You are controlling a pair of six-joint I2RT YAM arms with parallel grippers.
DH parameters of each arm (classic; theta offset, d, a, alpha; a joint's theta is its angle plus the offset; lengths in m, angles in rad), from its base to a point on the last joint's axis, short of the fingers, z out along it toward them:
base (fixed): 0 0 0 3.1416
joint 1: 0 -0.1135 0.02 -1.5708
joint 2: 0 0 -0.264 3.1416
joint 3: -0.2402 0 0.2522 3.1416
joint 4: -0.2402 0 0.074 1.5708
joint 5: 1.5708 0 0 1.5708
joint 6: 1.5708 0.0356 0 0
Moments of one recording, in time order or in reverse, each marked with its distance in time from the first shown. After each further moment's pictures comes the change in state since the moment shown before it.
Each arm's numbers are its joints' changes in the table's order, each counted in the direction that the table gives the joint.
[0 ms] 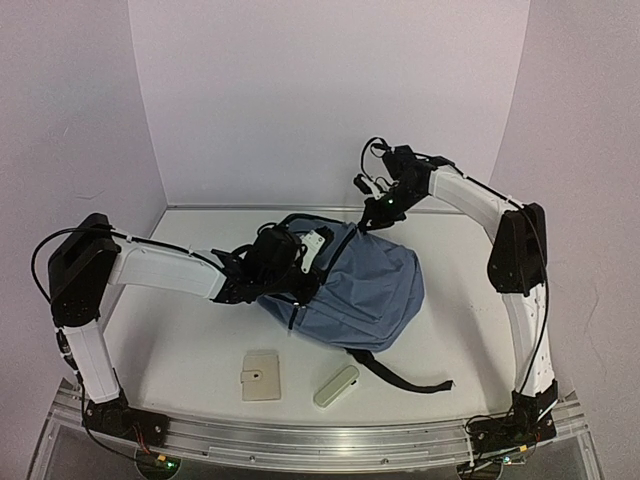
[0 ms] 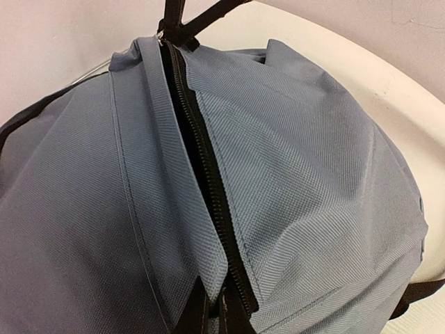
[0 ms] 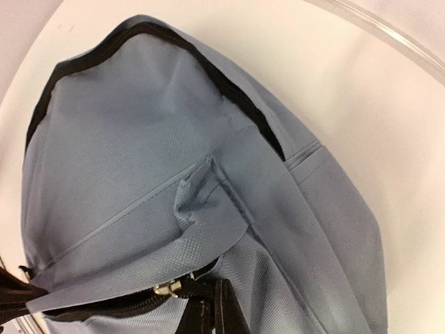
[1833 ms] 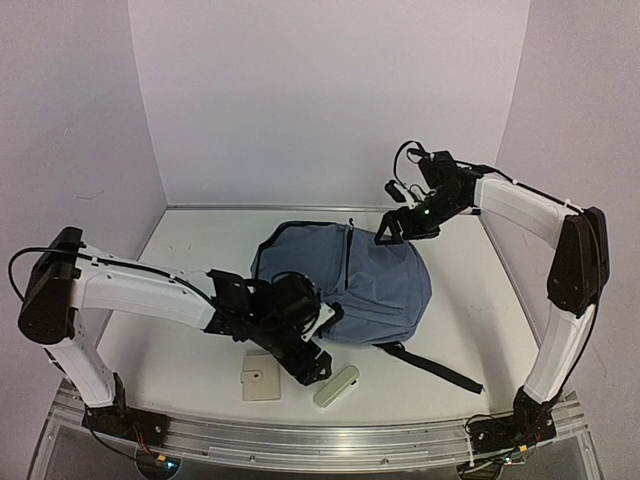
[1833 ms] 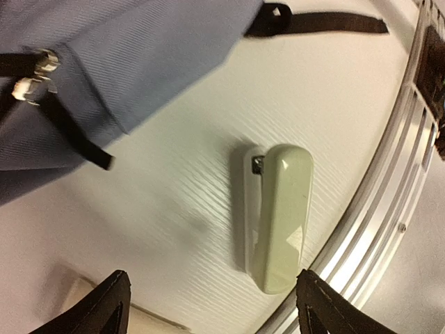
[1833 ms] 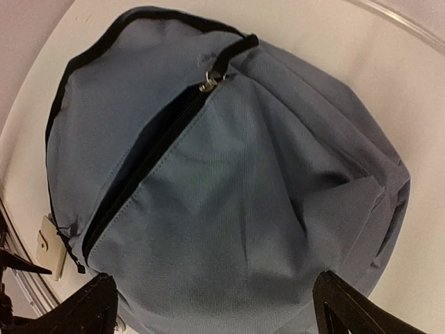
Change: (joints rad) left arm 0.254 0.147 0.014 -0.598 0.186 -0.302; right arm 0.037 0.441 0.554 0.119 -0.029 0.024
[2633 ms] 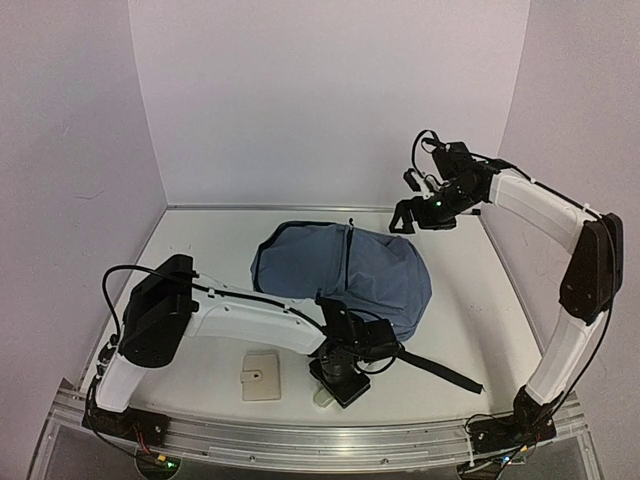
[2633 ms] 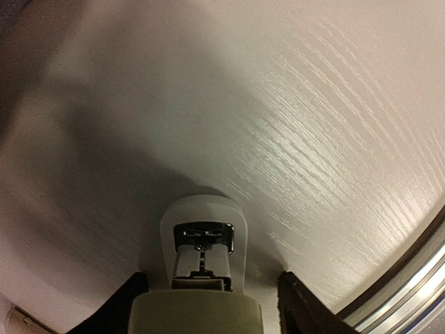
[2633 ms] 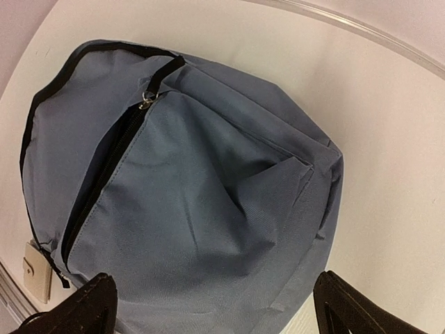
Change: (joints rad) left arm 0.151 -0.553 -0.602 -0.441 -0.108 -0.093; right arm 0.023 0.083 0.021 -0.006 0.149 0.073
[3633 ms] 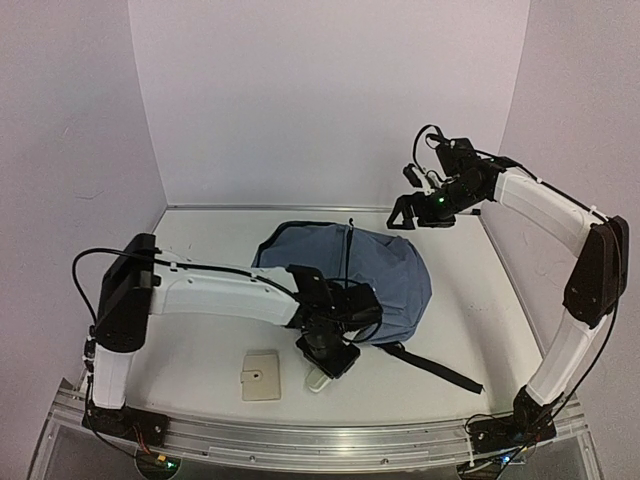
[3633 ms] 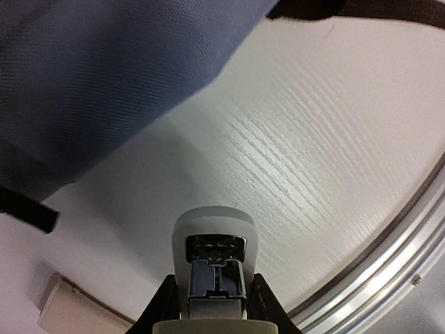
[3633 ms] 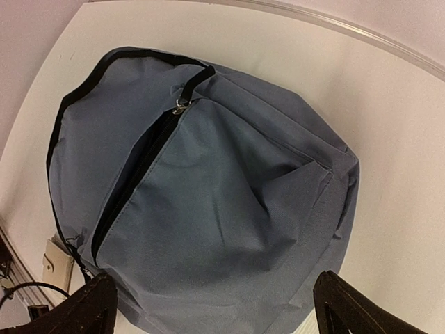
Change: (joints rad) left arm -0.070 0.128 0.045 -0.020 0.003 -0.039; right arm 0.000 0.032 0.000 0.000 -0.074 0.014
